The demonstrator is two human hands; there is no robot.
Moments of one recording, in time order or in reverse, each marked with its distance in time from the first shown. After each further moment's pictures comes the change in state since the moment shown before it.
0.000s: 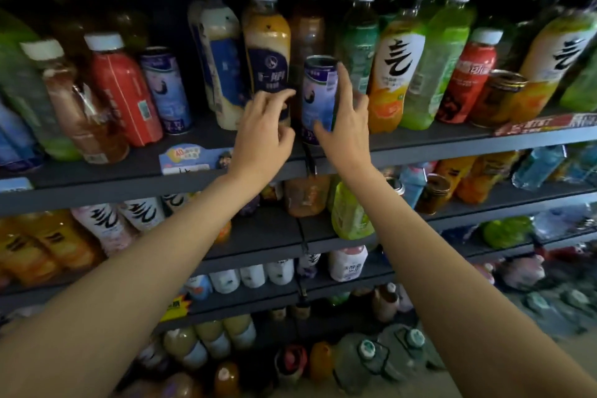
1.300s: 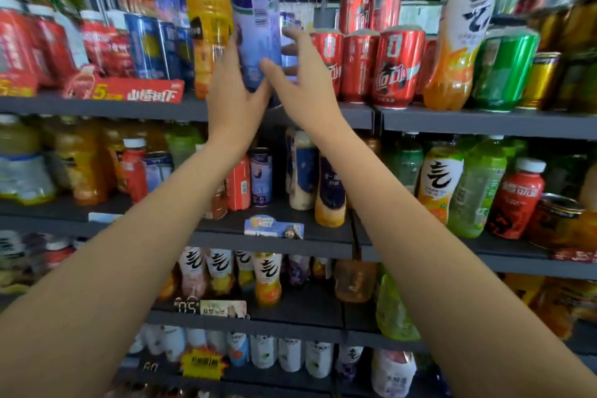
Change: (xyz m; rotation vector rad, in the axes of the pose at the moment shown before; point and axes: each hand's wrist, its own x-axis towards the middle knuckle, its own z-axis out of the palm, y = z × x) left_hand 0.063 0.047 -0.193 -0.026 0.624 -0.054; right_hand 0.062 -0.225 -0.072 0.687 -0.148 -0.427
